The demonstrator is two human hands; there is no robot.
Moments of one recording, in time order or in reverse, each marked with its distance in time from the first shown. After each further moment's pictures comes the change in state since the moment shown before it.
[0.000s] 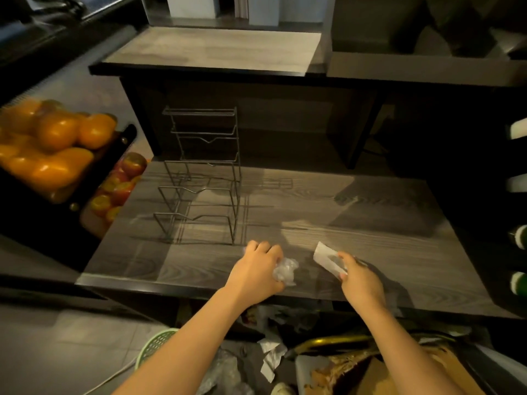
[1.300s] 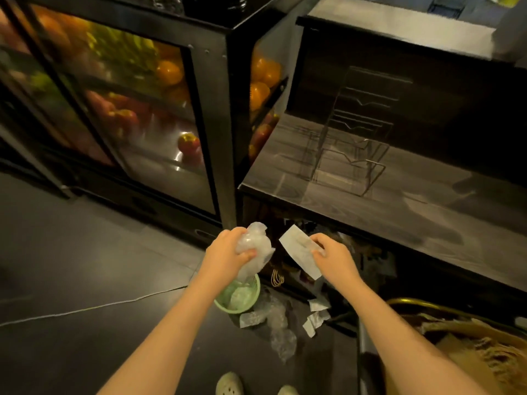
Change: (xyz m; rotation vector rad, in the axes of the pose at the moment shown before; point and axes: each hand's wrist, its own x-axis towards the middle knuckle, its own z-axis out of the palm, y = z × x) left_hand -0.308 -0.210 -0.011 -0.413 0.297 -0.567; right_hand -0.196 -0.267 0.092 0.273 -0.203 -0.377
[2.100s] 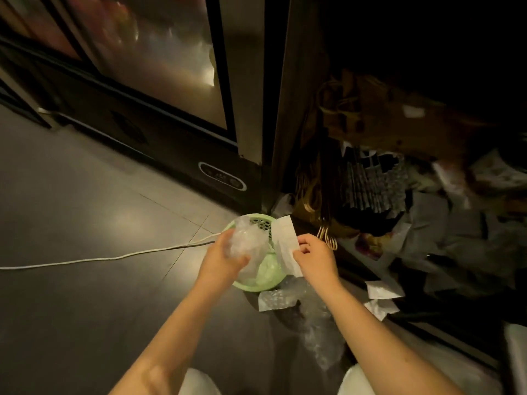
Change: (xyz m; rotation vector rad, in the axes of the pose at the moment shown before) left_hand 0.090 -0.314 0.302 -0.587 0.061 -0.446; right_hand 0.145 0.176 0.397 0.280 -0.054 0.076
